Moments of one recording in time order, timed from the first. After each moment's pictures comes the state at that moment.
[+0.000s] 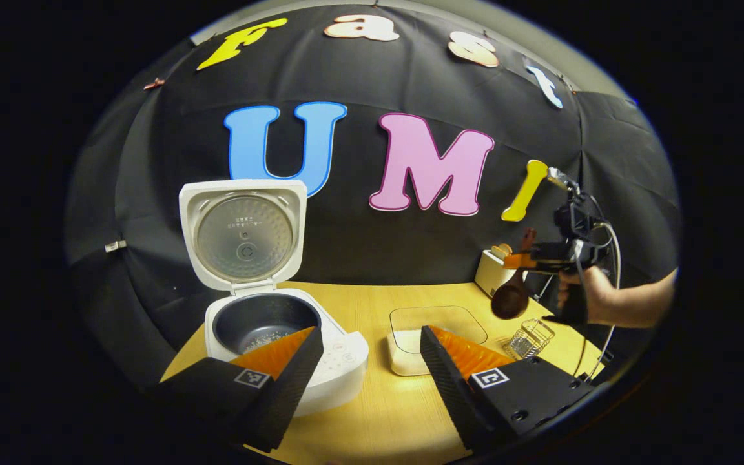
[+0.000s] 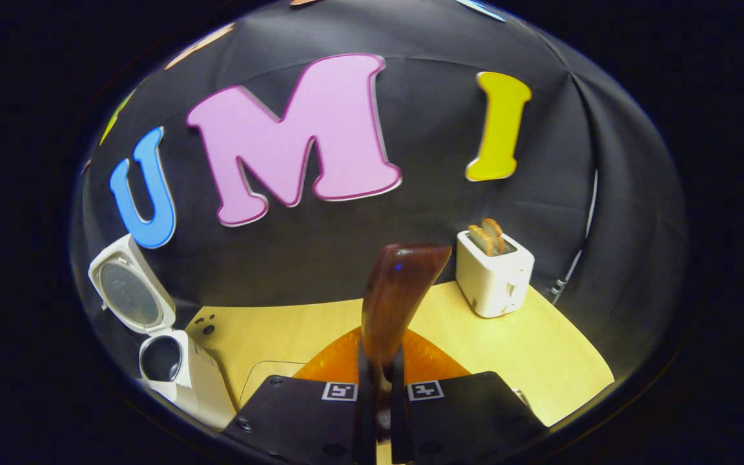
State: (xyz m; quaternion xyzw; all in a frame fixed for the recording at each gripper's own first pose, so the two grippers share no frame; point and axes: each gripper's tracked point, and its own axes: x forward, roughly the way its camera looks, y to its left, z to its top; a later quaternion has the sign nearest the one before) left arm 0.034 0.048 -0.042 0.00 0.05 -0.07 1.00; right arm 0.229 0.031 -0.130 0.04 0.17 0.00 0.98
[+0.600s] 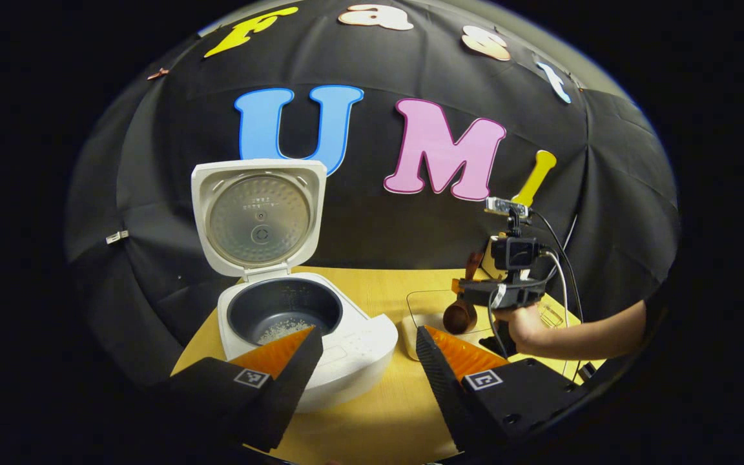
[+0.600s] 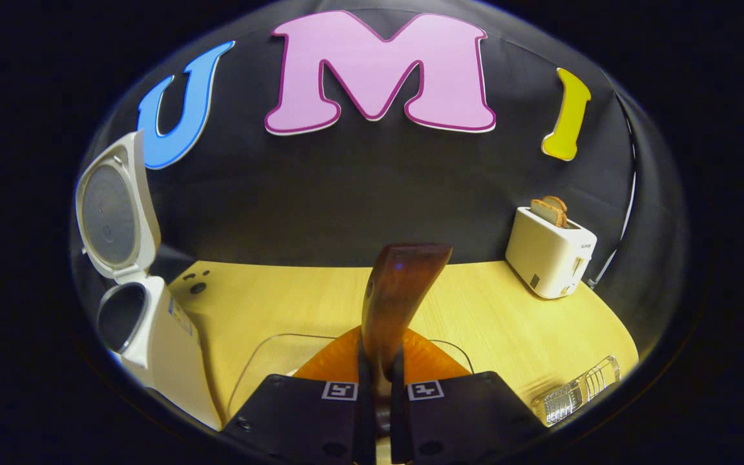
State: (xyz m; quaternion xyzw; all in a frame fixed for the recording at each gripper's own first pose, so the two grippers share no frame) left arm 0.040 0.085 -0.059 0.00 0.09 -0.07 0.99; right arm 0.255 0.120 -0.254 -0.03 0.20 0.01 0.98
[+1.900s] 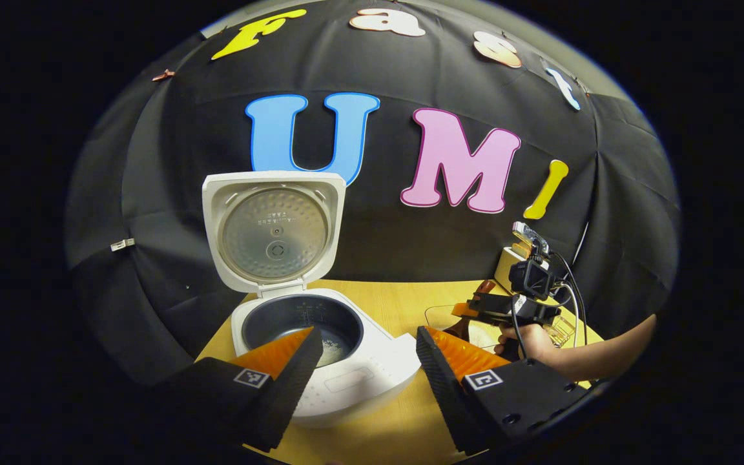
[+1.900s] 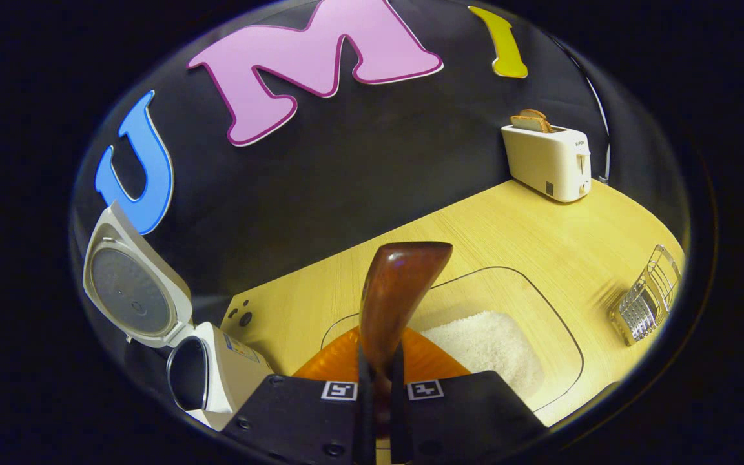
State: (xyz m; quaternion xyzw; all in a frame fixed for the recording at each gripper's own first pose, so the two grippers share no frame) left arm 0.055 0.111 -0.039 0.01 0.07 -0.05 1.00; right arm 0.225 0.174 -0.259 0.18 0.27 0.00 0.94
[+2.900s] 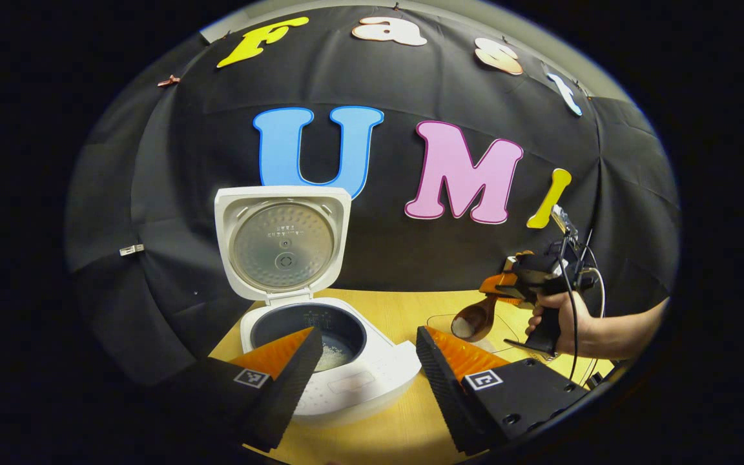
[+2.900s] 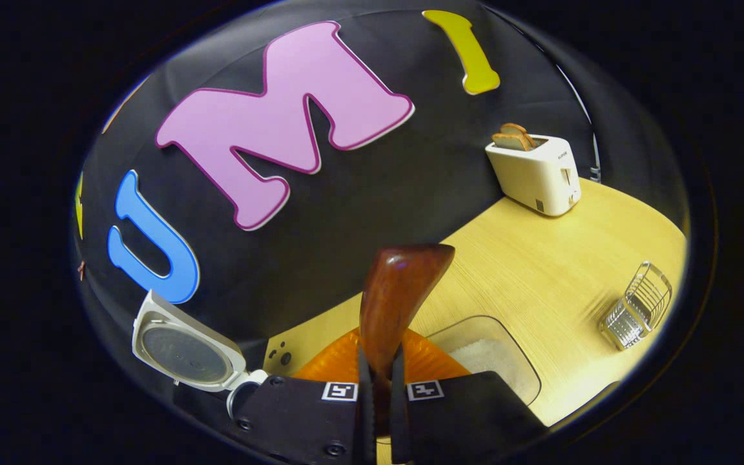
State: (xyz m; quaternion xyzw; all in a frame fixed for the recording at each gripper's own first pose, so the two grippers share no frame) left arm 0.043 0.107 -0.023 0.01 0.04 -0.04 1.00; right arm 0.236 0.142 -0.159 0.27 0.22 0.00 0.94
